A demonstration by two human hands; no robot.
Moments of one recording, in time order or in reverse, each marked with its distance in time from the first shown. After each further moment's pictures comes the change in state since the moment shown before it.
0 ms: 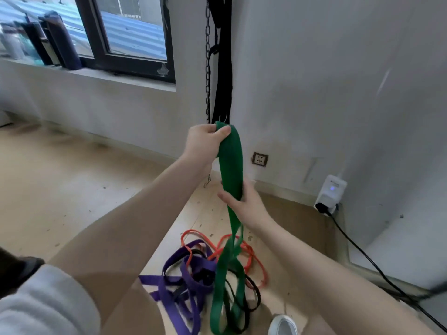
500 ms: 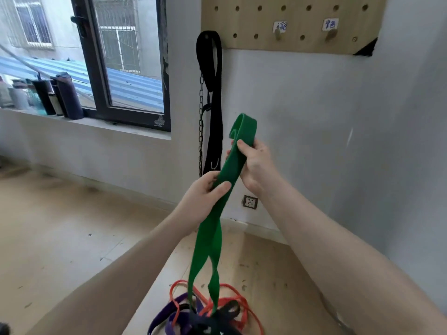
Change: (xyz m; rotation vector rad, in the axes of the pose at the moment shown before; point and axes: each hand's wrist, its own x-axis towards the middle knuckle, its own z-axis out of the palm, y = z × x) left_hand -0.027 0.011 -0.014 0.180 -0.289 0.166; right_hand 0.078 -0.145 -0.051 0.768 0.223 -0.077
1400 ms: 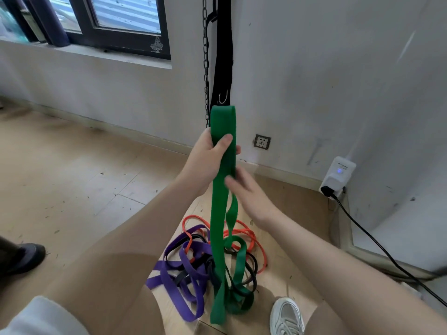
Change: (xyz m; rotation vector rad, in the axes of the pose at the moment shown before) left_hand 0.003 -0.073 0.022 -0.234 0.117 -0.106; right_hand -0.083 0.146 -0.092 -0.645 -0.316 0.138
